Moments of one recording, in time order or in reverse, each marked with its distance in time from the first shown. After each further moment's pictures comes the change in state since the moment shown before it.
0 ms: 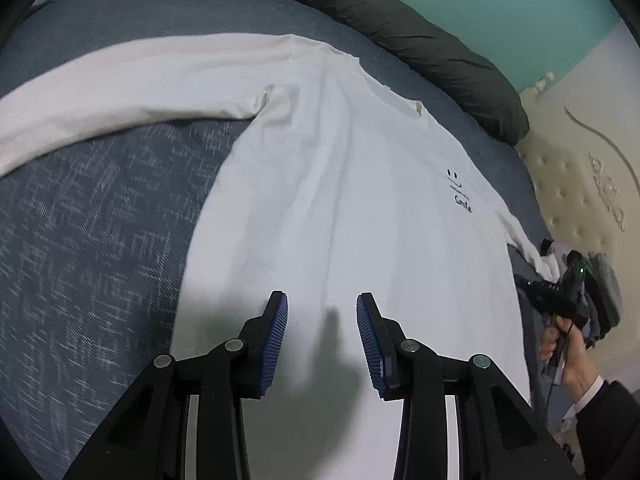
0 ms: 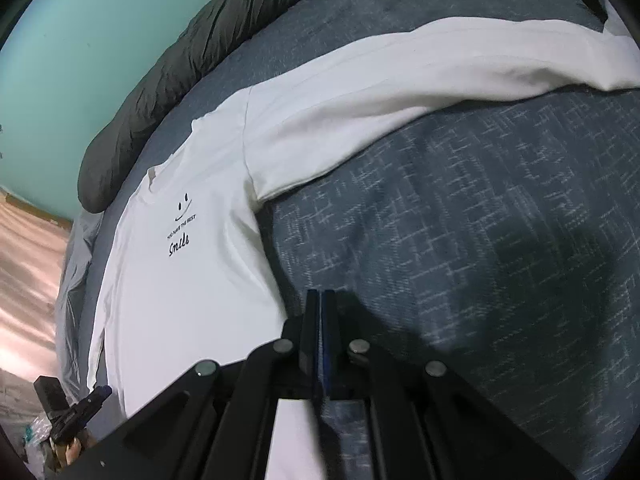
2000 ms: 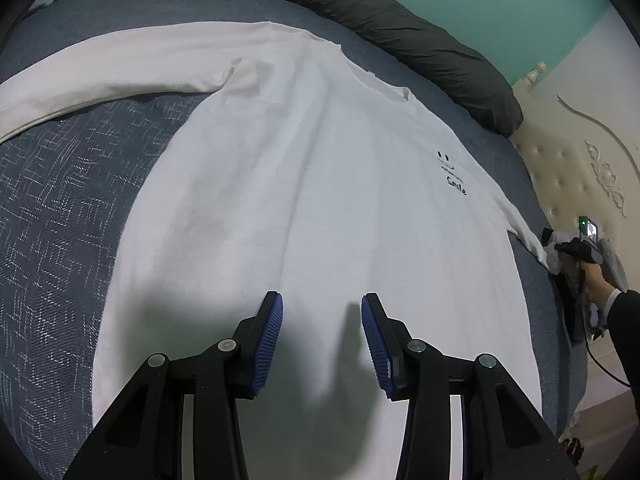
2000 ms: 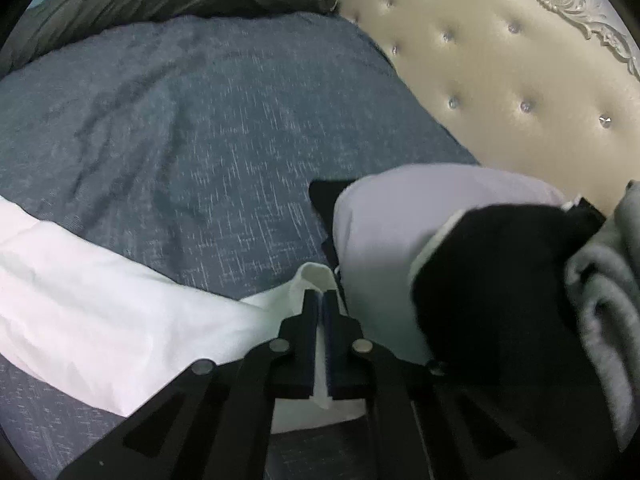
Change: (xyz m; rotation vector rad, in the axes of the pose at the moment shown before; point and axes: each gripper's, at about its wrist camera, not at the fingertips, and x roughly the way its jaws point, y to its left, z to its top) left arm 0.026 -0.021 -0.019 0.038 -0.016 0.000; right arm -0.095 -0.155 0.210 -0.293 -0.109 -0.910
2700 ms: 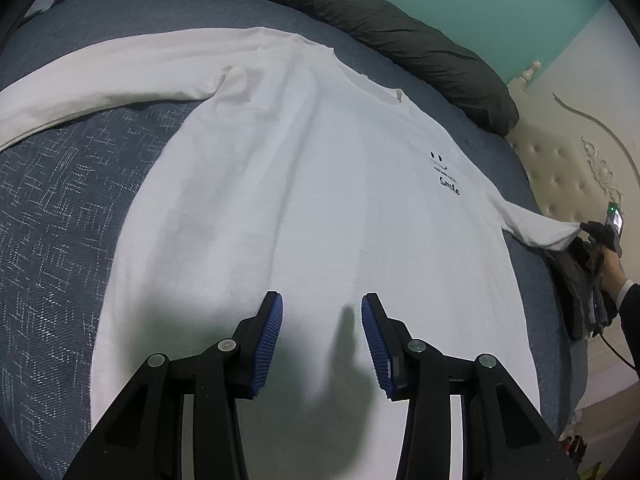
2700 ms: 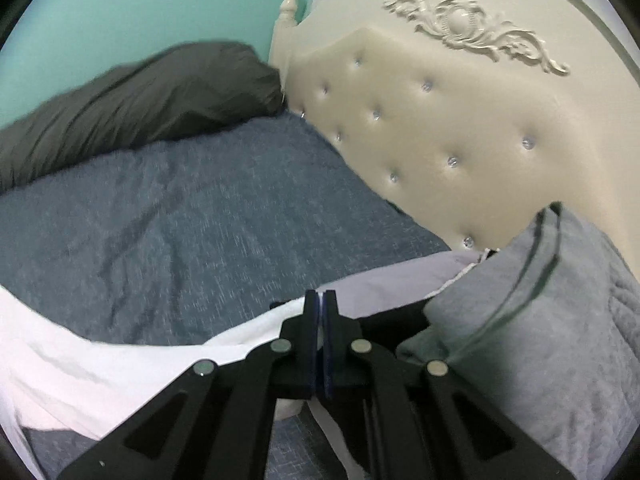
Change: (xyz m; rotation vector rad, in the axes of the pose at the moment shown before) left arm -0.003 -0.008 0.003 0.016 -0.011 -0.008; right arm -0.094 -0.063 0.025 0.239 -0.270 0.031
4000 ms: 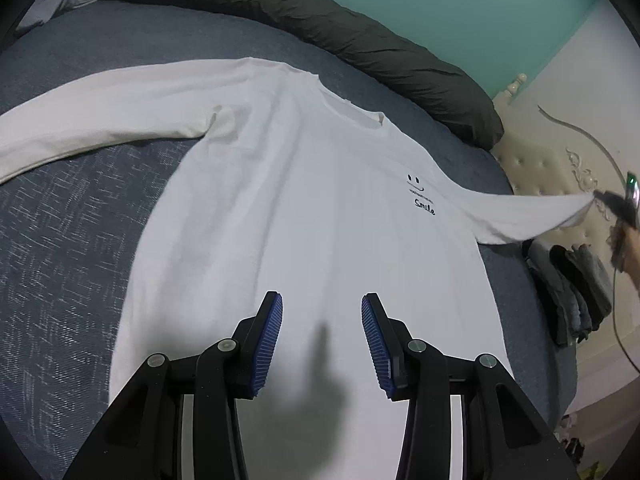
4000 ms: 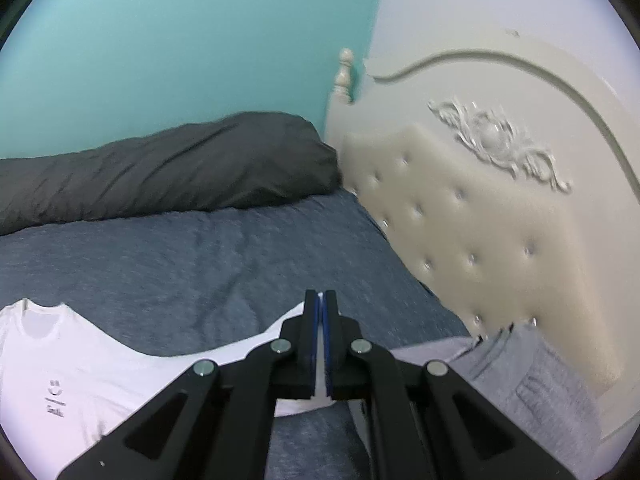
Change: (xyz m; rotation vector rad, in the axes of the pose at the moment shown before) left arm -0.028 -0.014 0.009 0.003 -0.053 -0.036; right arm -0.149 0.052 0.079 -0.103 -0.162 0.153
